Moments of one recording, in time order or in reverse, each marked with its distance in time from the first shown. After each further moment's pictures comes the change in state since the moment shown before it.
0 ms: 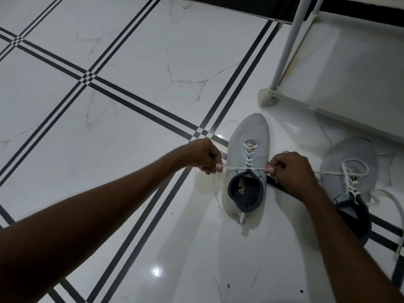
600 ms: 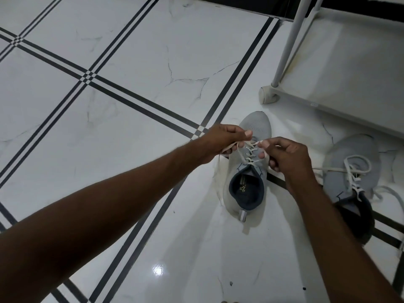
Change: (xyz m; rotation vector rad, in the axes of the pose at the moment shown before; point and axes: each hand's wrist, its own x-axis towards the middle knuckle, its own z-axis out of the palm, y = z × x) left_hand 0.025 0.032 0.014 -0.769 0.146 0.049; right_hand -0.009 -0.035 0.001 0.850 0.083 0.090
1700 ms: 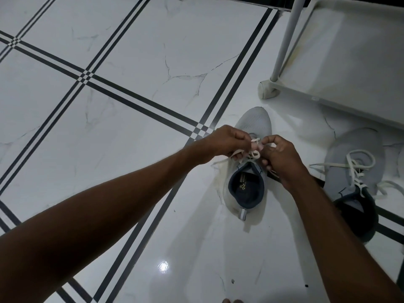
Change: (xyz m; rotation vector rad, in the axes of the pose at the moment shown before) left_hand 0.003 -0.003 0.006 0.272 -0.146 0.084; right_hand 0.014 0.013 0.007 0.025 -0.082 0.184
